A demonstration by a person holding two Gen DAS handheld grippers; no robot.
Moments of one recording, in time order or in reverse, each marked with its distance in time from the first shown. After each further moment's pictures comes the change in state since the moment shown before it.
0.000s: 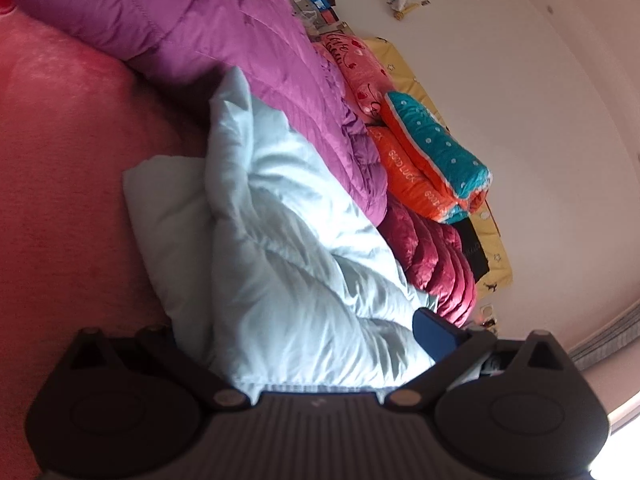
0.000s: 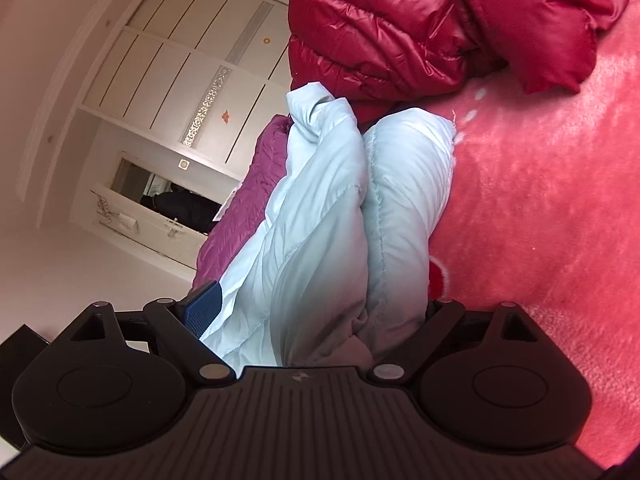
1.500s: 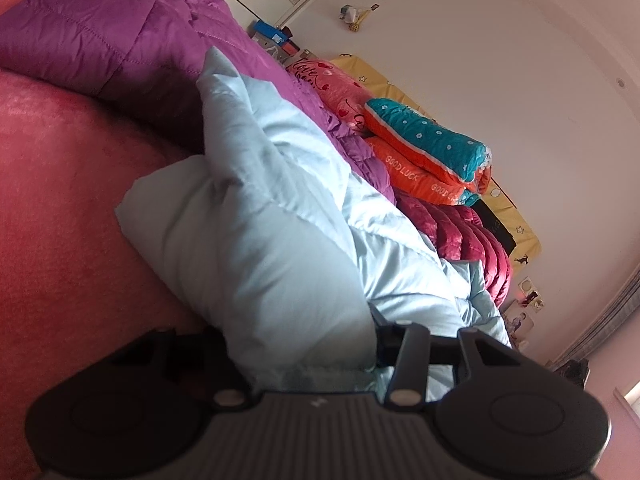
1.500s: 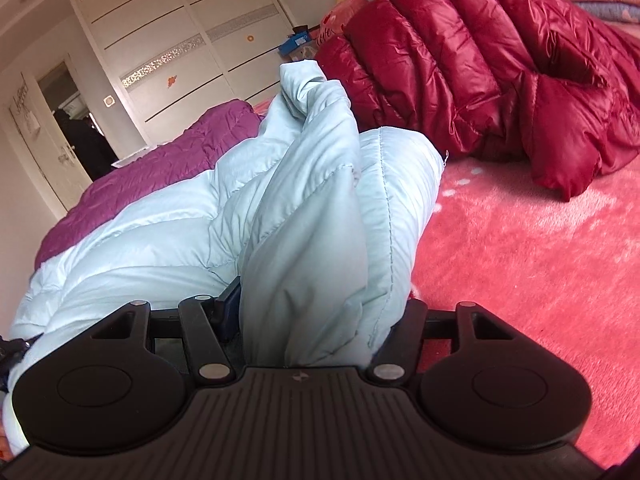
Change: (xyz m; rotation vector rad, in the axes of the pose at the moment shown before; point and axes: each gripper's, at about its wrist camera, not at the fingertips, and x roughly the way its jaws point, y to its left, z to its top) left arm 0.011 0.003 -0.027 0.262 -0.124 0.071; right arm 0.062 0.049 -0.044 -0.491 -0.095 -0.427
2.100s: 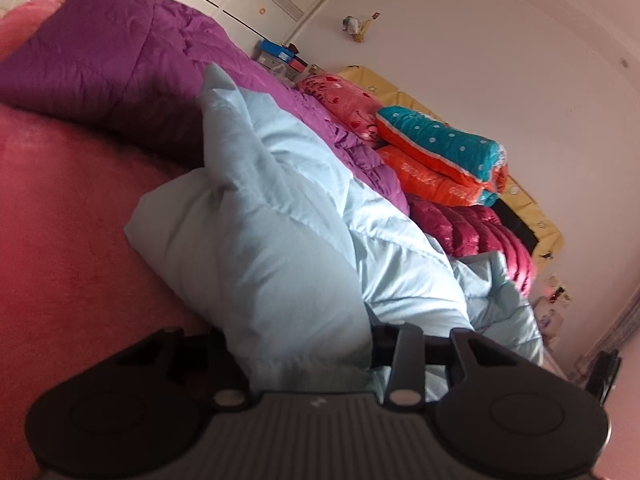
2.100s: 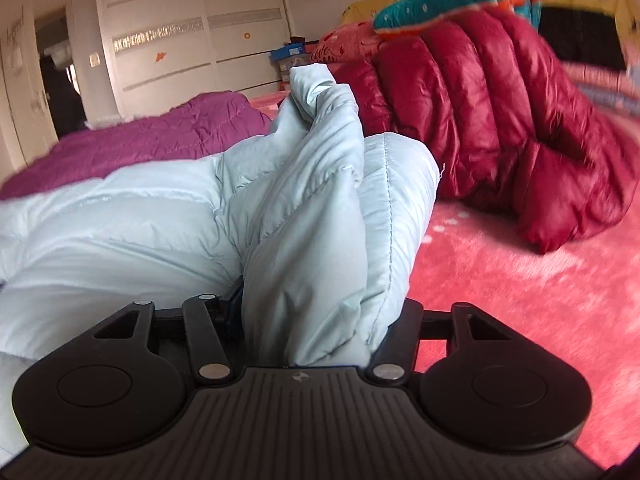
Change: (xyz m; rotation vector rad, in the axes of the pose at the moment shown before) left arm -0.010 -0.016 -0.005 0.070 -0.047 0.107; right arm 0.010 0.055 -0.011 -0.276 -0.032 -0.240
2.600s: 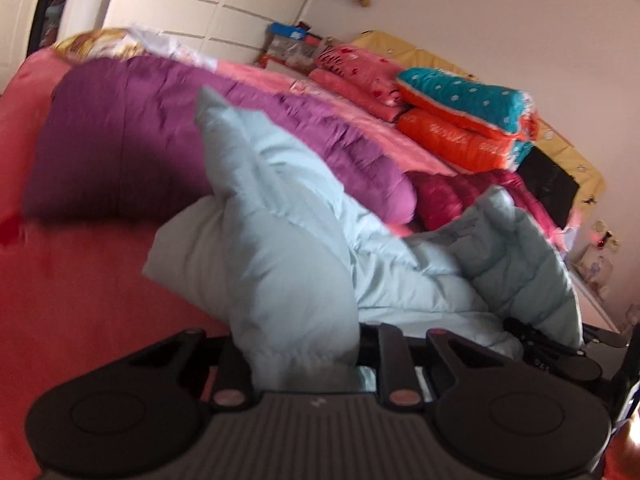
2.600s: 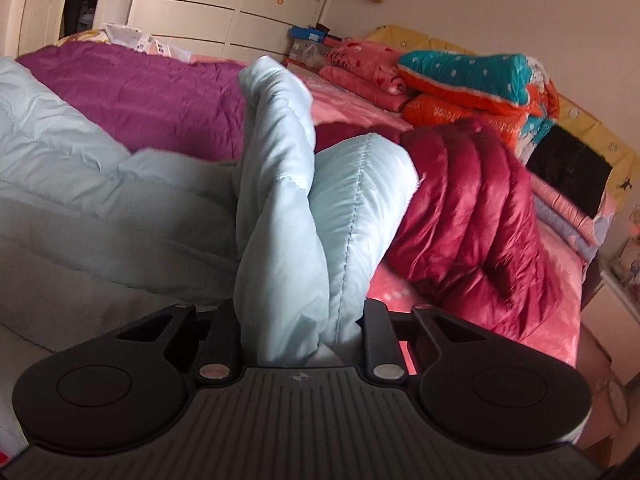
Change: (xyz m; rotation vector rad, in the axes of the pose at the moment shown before) left arm -0.051 -0.072 0.060 0.154 0.116 0.160; right arm -0.052 0.064 0.058 -0.372 0.049 -0.186
